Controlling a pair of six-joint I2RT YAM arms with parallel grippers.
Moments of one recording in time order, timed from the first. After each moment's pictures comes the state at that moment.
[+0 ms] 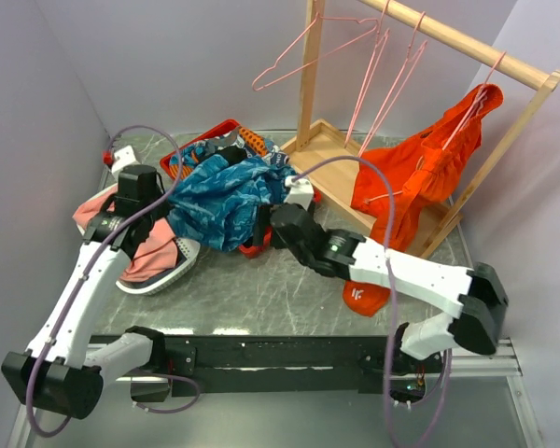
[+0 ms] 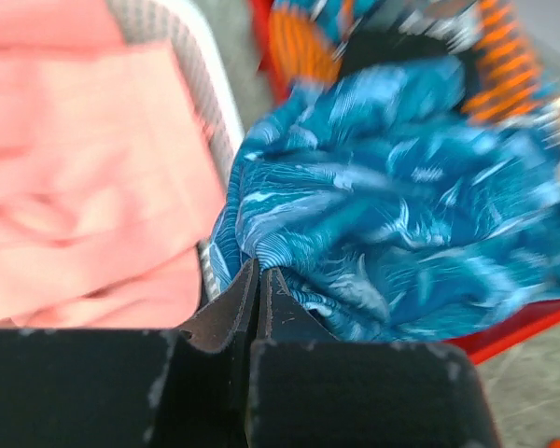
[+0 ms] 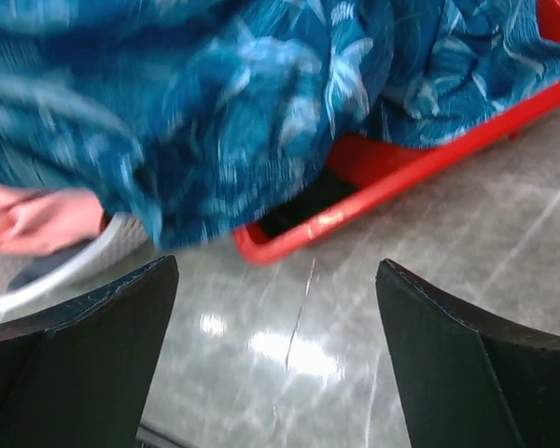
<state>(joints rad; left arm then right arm) -0.24 1.05 1.15 -0.67 -0.39 -0.60 1.05 1.37 1.12 -0.30 0.54 0.67</state>
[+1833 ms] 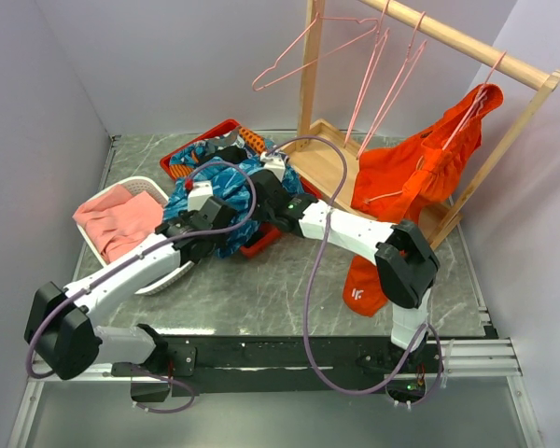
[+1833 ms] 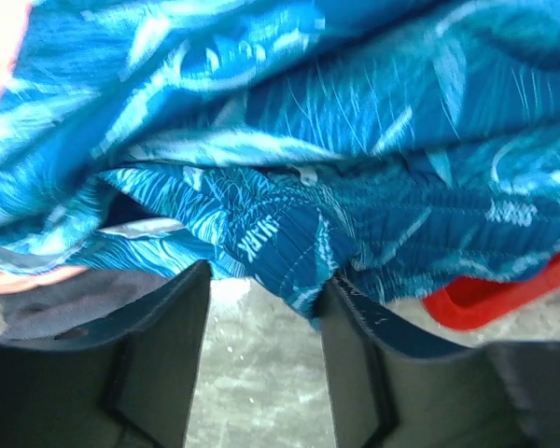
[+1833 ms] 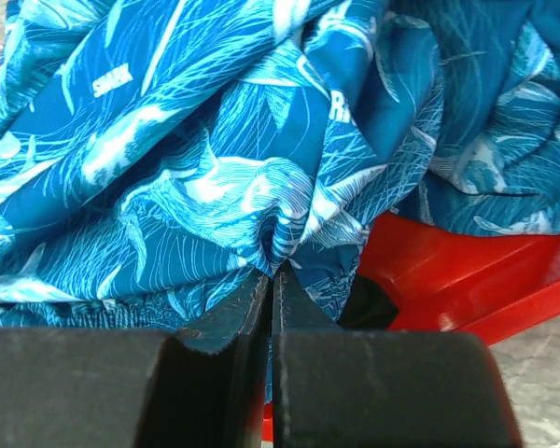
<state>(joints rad) -0.67 1.27 0.98 -0.70 -0.61 -0.70 0.86 1.87 1.47 -0.26 0.35 0.67</state>
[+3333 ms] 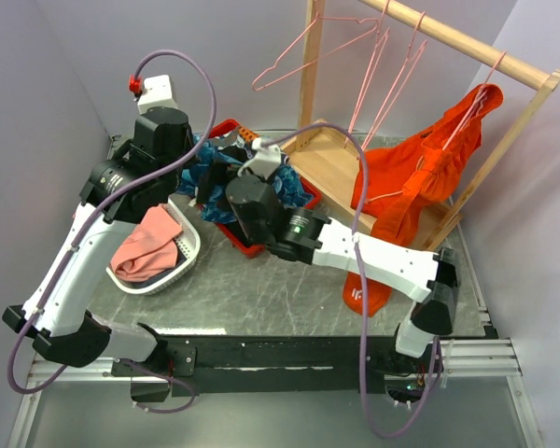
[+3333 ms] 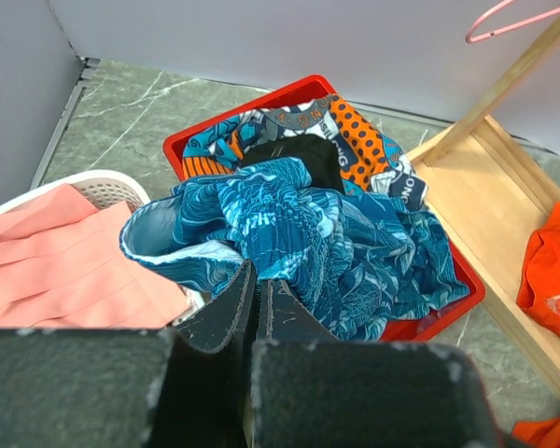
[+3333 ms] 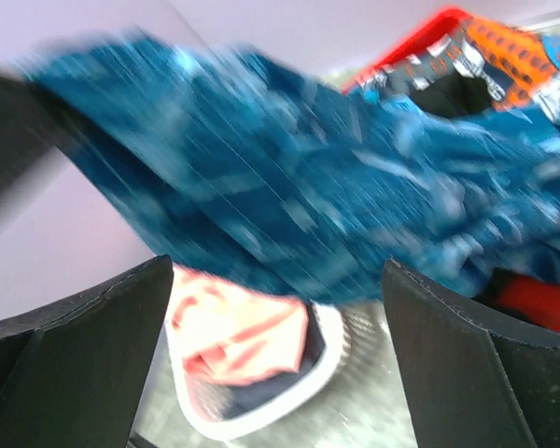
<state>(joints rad) -0.61 1.36 1.89 -0.94 -0.68 -0.42 1.17 1.65 1.62 -0.21 0.75 0.70</state>
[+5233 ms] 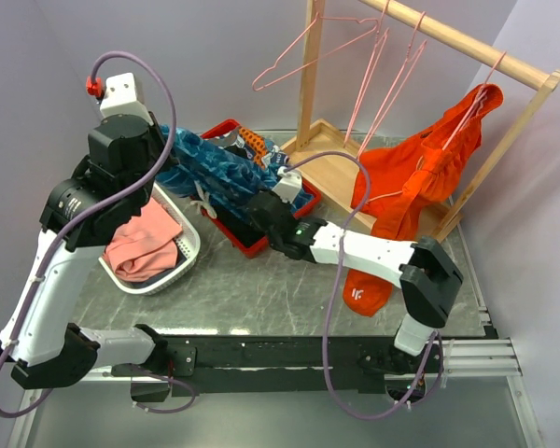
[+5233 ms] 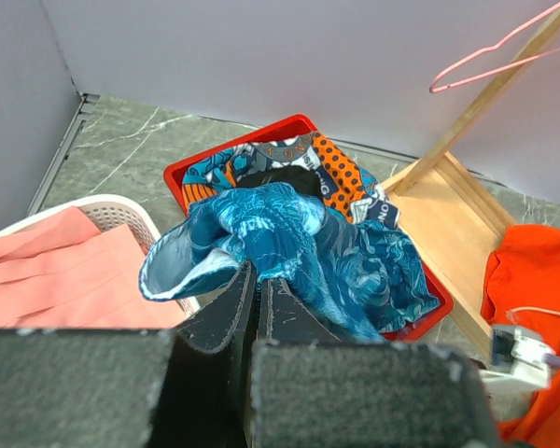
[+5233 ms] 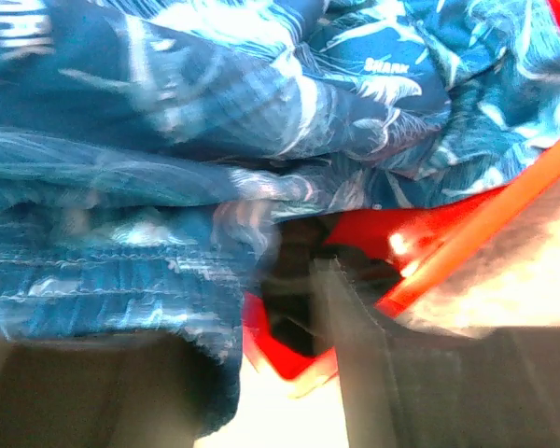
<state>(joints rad) -0.59 1.24 1.90 -0.93 -0.66 -0.39 0.97 1.70 1.27 -0.15 0.67 0.86</state>
